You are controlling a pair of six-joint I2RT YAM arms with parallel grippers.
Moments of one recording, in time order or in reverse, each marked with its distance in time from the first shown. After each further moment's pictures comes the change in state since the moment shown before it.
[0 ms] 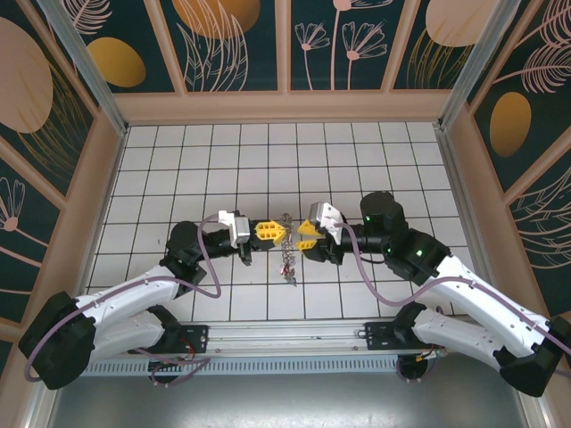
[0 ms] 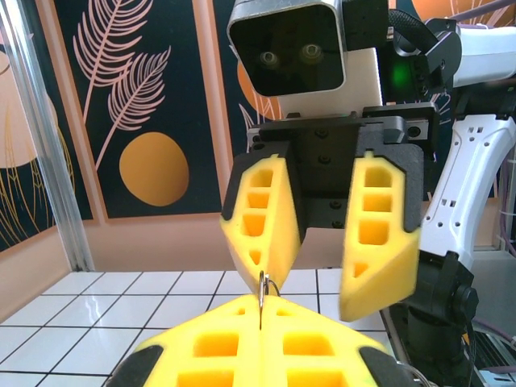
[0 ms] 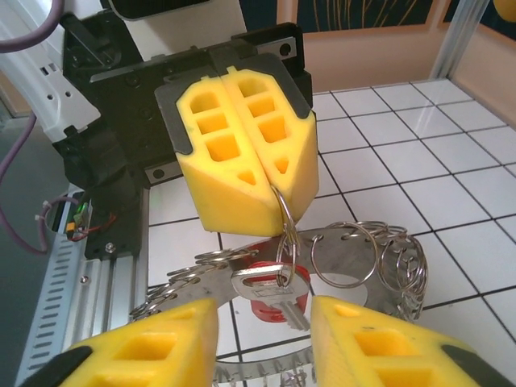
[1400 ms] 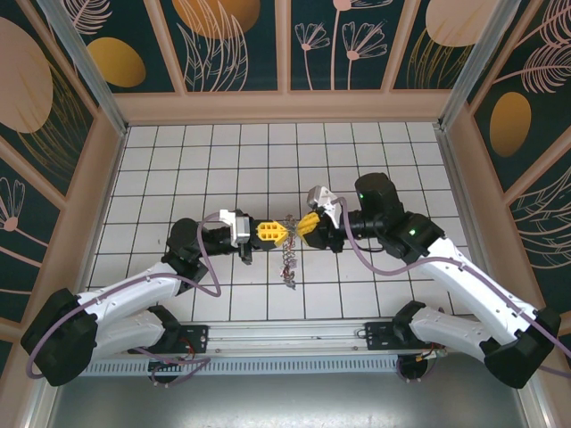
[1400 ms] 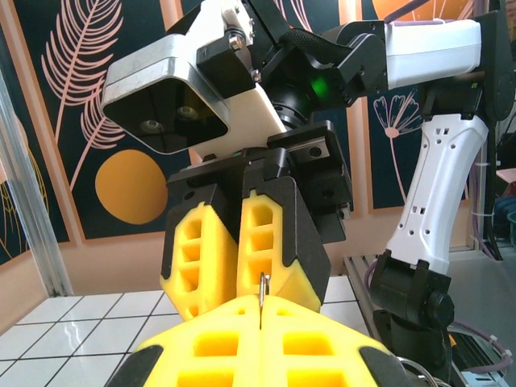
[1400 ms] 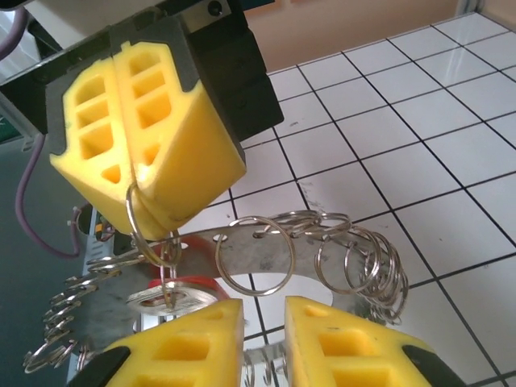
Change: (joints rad) left arm 0.000 0.026 0.035 0.031 0.071 -0.008; right arm -0.119 0.124 0.112 -0.130 -0.132 0.038
